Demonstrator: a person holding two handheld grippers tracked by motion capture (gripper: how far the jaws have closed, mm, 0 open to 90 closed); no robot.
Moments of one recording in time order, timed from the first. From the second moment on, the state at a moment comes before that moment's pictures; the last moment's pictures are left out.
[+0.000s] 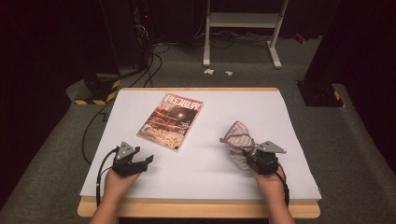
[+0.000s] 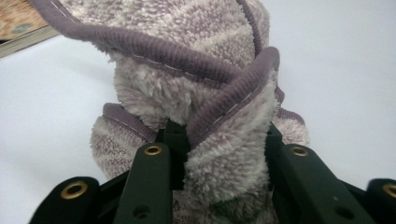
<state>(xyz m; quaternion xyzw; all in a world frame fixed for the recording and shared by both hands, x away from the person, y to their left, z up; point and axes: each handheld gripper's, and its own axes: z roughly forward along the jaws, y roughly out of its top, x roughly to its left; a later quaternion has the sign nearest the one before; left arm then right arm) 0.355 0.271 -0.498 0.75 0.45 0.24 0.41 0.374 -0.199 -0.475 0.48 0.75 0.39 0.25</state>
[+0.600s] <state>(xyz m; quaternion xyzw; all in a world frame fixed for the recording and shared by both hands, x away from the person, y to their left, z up) 0.356 0.268 -0.499 0.76 0.45 0.23 0.41 0.383 -0.251 -0.492 0.54 0.73 0.32 0.28</state>
